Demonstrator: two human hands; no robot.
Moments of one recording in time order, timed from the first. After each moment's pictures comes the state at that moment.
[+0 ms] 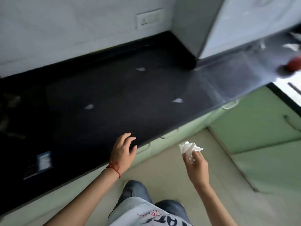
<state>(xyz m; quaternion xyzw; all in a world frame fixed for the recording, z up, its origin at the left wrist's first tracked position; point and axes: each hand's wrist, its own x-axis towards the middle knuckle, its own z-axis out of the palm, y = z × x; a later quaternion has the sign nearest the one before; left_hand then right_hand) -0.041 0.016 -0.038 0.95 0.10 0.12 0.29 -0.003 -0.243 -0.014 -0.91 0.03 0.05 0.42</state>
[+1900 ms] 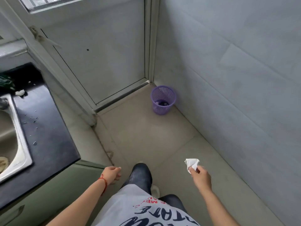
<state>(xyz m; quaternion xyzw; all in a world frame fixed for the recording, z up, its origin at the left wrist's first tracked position) -0.012 -0.991 -0.110 0.79 -0.17 -0.57 0.14 -0.350 -1.027 -0.067 -0.40 0.81 -0.12 0.41</state>
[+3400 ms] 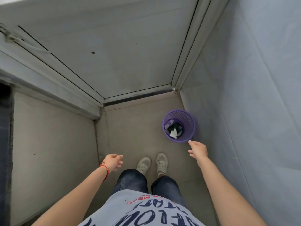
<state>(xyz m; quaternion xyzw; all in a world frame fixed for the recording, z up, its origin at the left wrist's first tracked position) -0.017 -1.387 -0.117 0.82 0.04 -0.54 0.18 -0.273 -1.596 -0.127 -0.36 0.76 -0.03 0.54</state>
